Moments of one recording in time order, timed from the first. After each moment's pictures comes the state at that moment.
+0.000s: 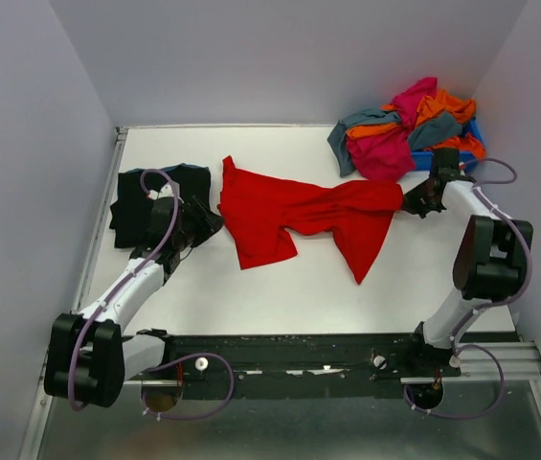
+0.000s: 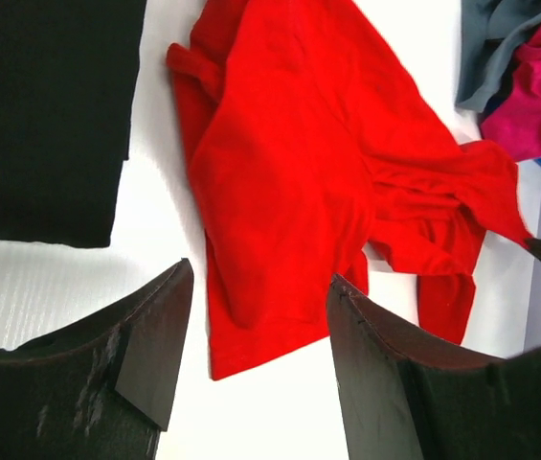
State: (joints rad) left arm -0.20 1.12 0.58 0.02 0.15 -0.80; right arm -0.15 1.82 1.24 -0.50 0.01 0.86
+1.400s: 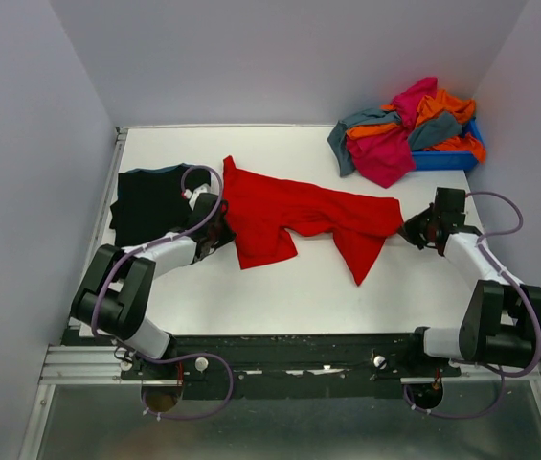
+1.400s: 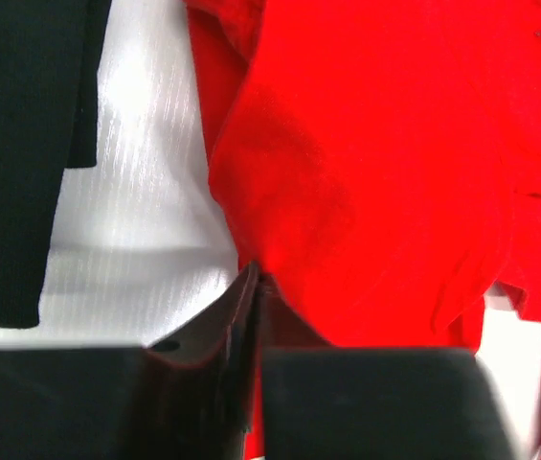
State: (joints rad) left arm -0.38 1.53 0.71 0.06 -0.07 -0.79; right arm -0.15 1.33 0.74 -0.28 -0.10 0.86
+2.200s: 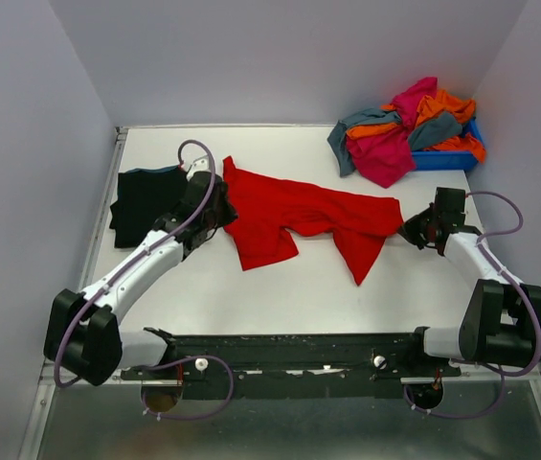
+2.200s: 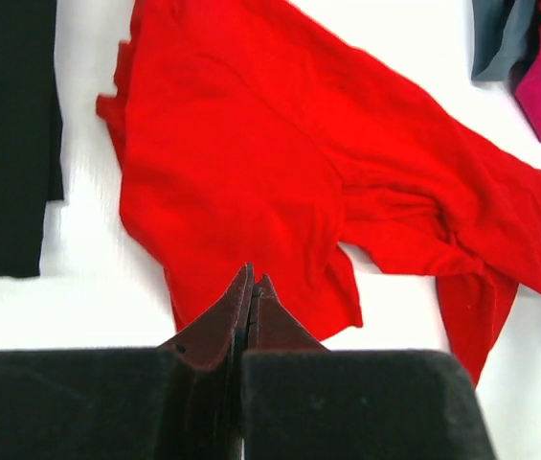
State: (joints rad) left arm -0.46 1.25 0.88 -0.24 -0.15 -0.70; right arm -0.15 1.33 0.73 -0.28 -0.10 0.86
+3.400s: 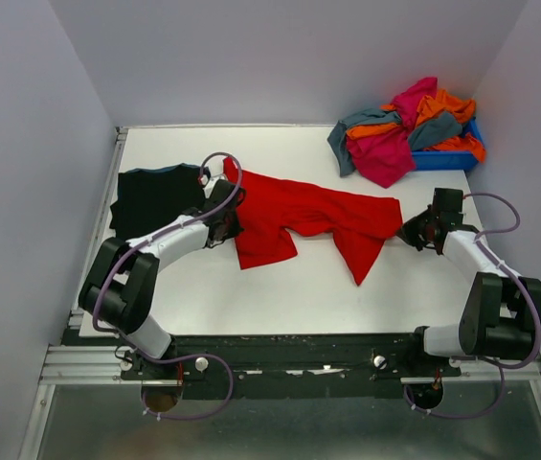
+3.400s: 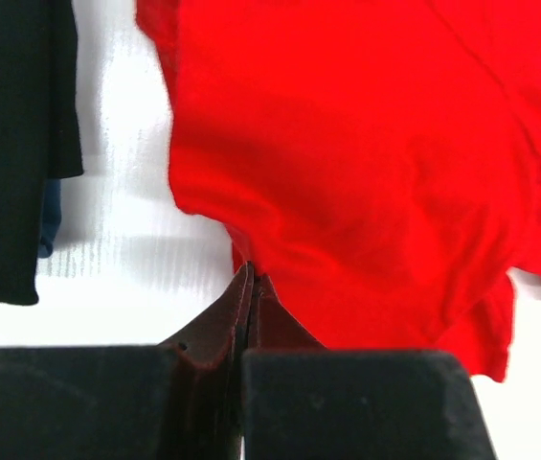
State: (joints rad) left arm -0.46 1.60 0.92 -0.23 -0.20 -0.67; right arm -0.15 1.37 0.73 -0.28 -0.10 0.86
